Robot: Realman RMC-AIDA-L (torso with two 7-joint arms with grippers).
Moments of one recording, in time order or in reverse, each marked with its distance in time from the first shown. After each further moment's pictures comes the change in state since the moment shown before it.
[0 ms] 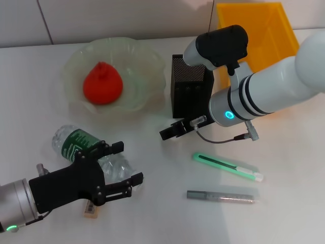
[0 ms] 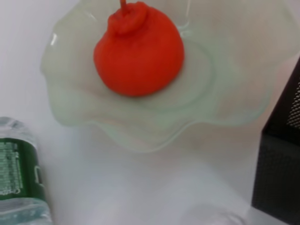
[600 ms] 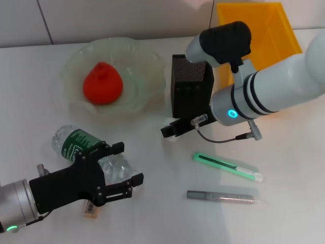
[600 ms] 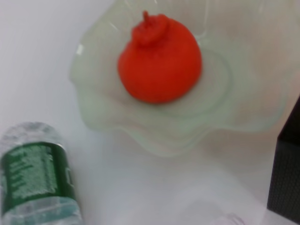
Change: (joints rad) left arm 0.000 0.000 0.003 0.000 0.000 0.000 0.000; right arm -0.046 -0.004 0.014 -0.096 0.020 -0.051 -0.017
